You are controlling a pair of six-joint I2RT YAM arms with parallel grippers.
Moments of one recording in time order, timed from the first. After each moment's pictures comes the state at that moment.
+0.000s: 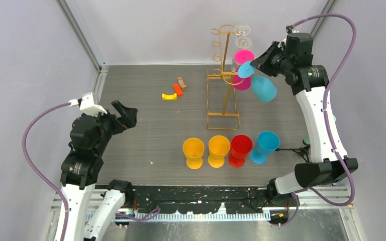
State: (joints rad) left arm -0.17 0.61 1.04 -0.66 -0.06 -0.46; right arm 0.13 1.46 1.82 -0.80 -0.16 0.62
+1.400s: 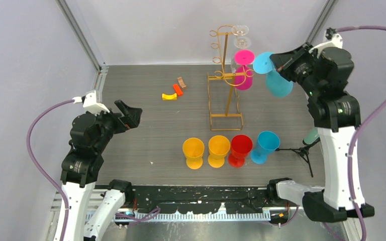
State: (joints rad) left arm -0.17 0.62 1.05 -0.65 0.03 -0.47; right arm 0.13 1.18 1.77 -0.73 -0.04 0.69
